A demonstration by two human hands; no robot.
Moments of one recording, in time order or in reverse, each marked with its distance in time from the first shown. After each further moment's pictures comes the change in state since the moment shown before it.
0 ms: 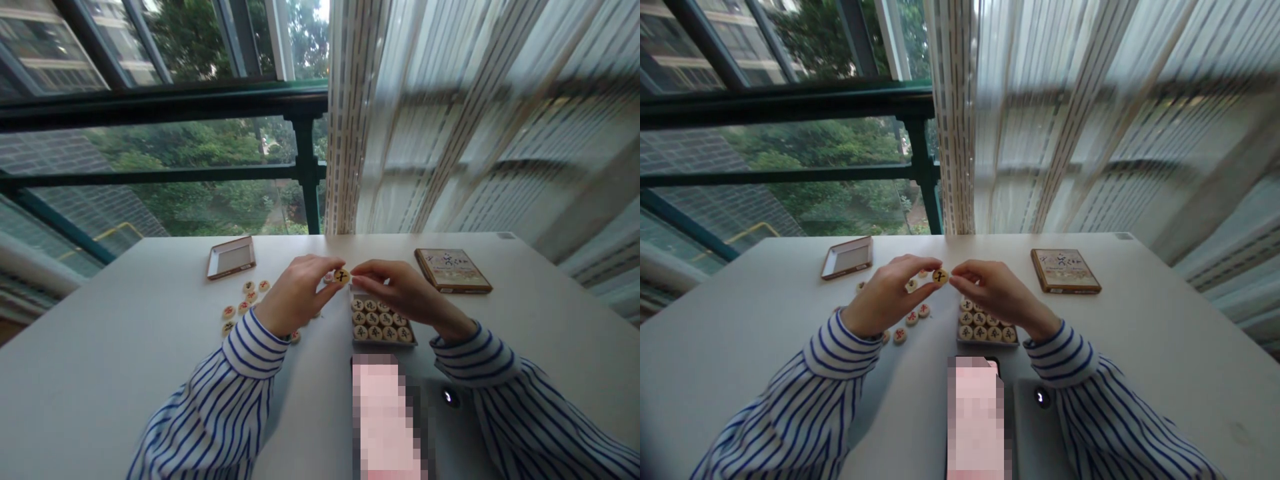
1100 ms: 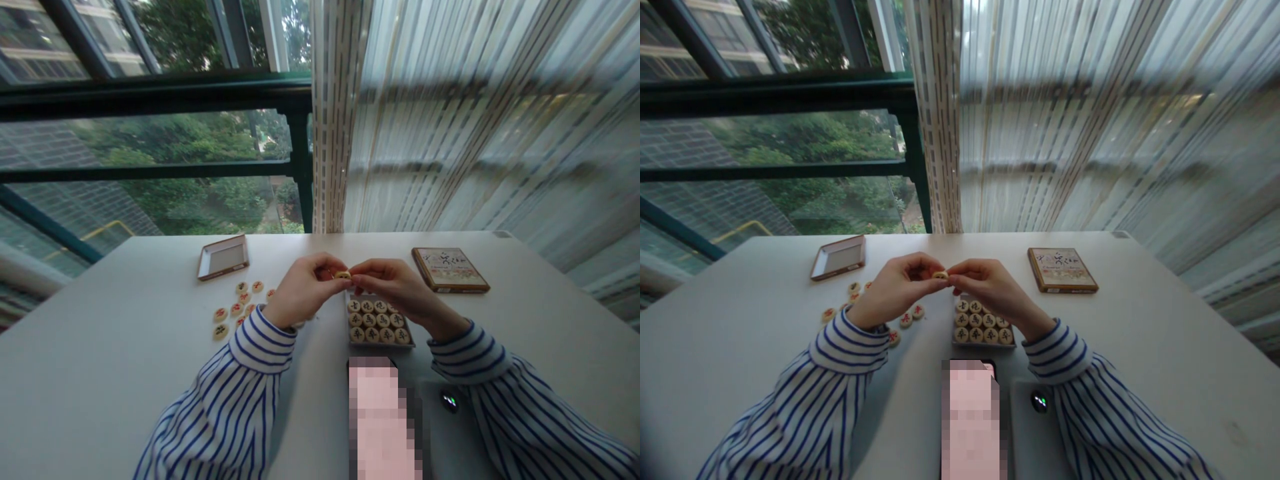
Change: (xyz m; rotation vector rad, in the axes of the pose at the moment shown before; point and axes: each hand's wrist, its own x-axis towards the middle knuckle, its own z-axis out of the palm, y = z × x) left_hand 0.017 0.009 0.015 -0.677 -0.092 -0.515; right_hand 0.002 0.014 0.009 0.693 0.014 0.254
